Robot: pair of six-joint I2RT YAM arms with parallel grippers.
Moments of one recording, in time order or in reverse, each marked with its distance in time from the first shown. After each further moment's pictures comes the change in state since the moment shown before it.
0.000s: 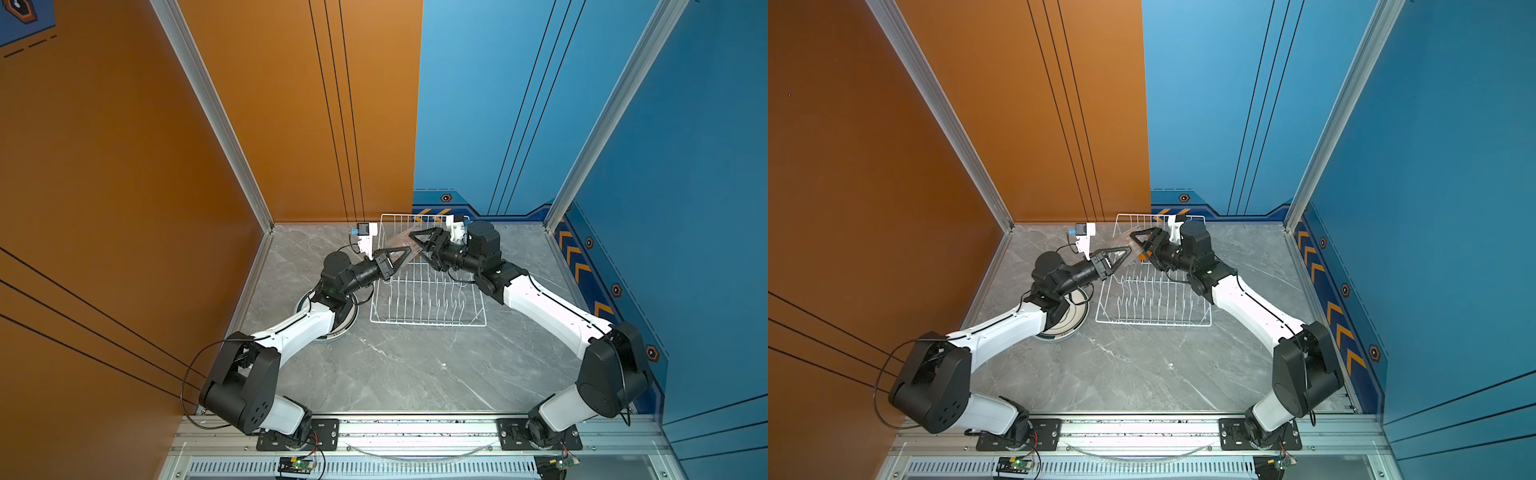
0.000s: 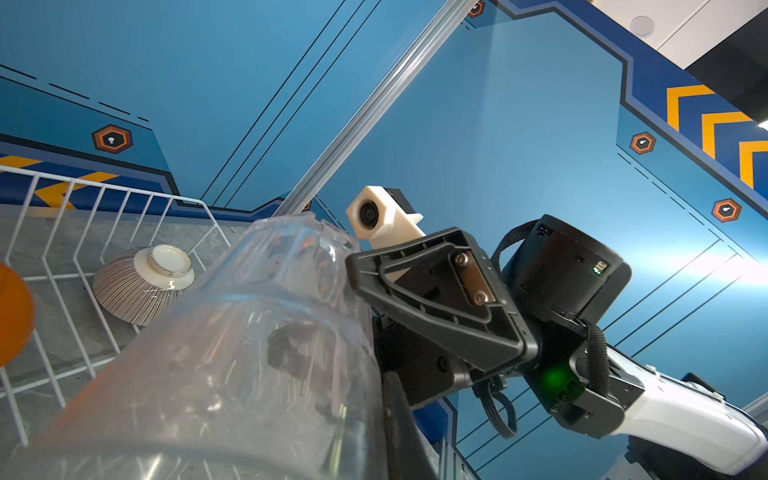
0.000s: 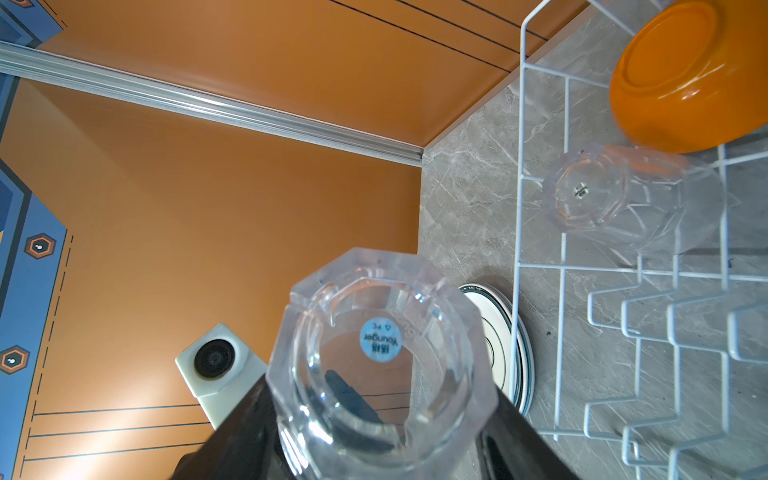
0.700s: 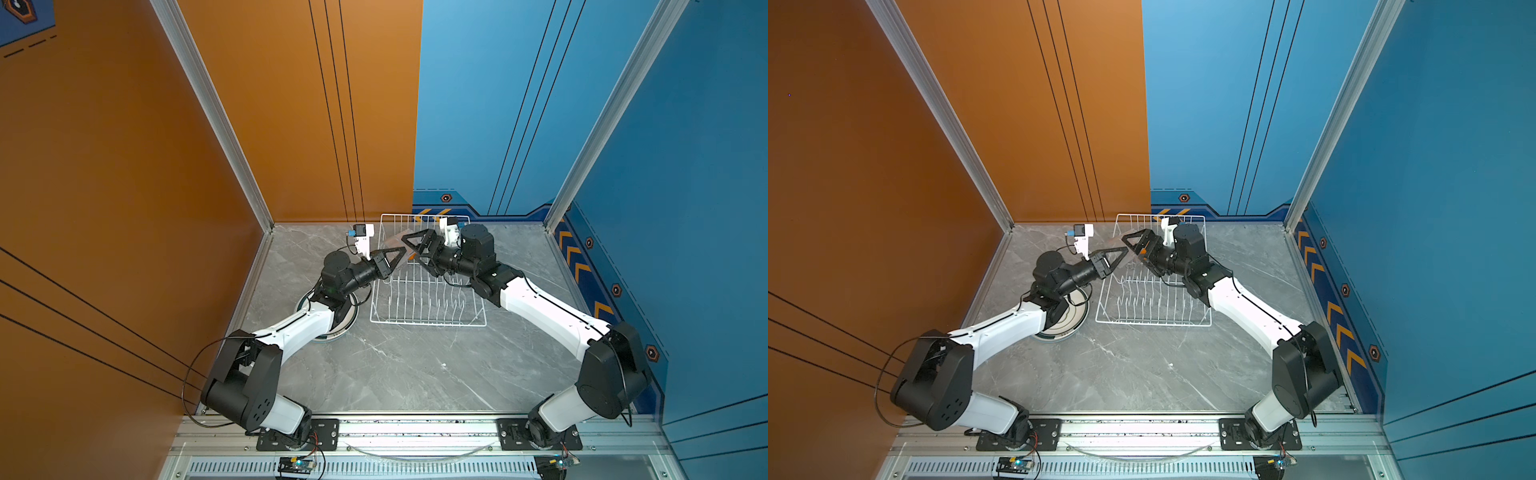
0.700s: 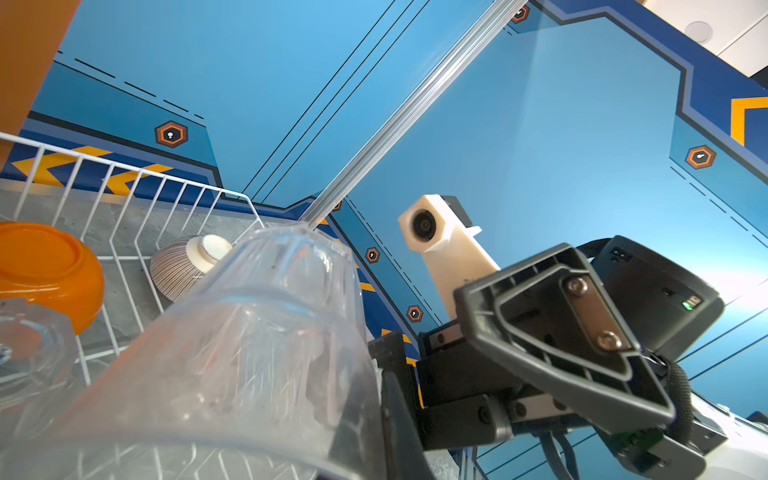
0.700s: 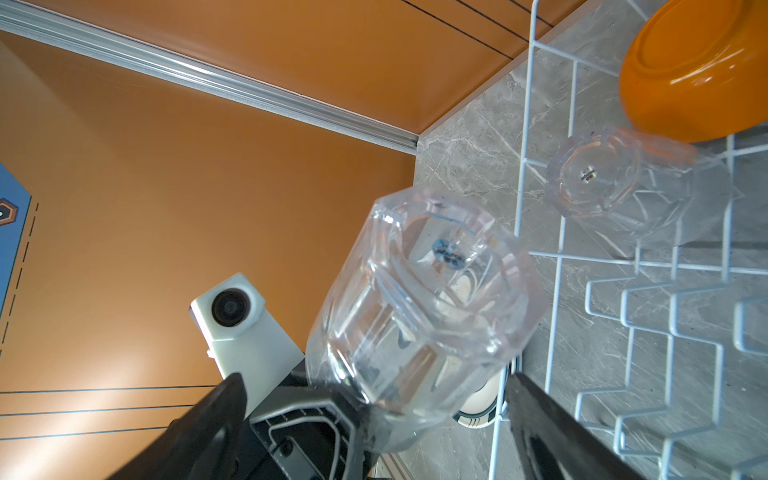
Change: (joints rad) left arm 0.029 0.012 -0.014 -0.043 -0.045 0.010; right arm 0.036 0.000 0.000 -0.024 0.023 -0.061
